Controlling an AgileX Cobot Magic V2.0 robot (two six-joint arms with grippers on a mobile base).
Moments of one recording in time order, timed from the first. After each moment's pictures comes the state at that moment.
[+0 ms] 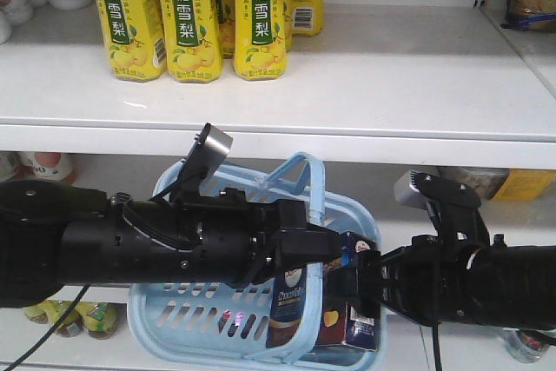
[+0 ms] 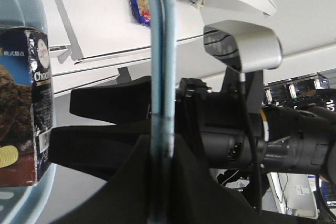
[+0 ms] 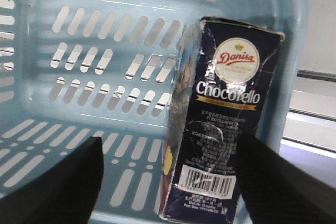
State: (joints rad) left arm -0.64 1.44 -0.87 -1.68 0.63 0.75; right arm 0.46 1.21 -0.63 0.67 0.45 -0.12
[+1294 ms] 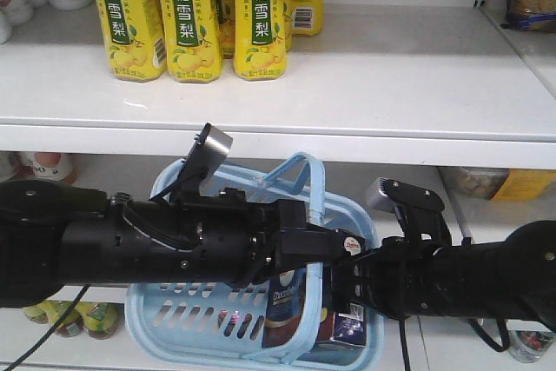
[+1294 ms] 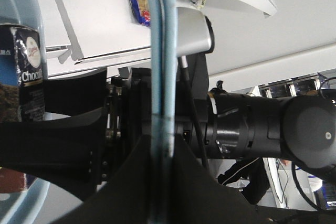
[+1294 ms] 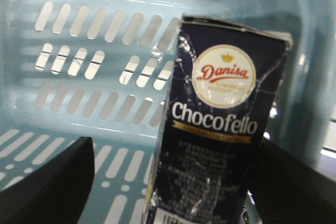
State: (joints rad) left arm -0.64 1.44 -0.87 -1.68 0.63 0.75; right arm 0.46 1.38 -0.63 1.03 0.38 -0.50
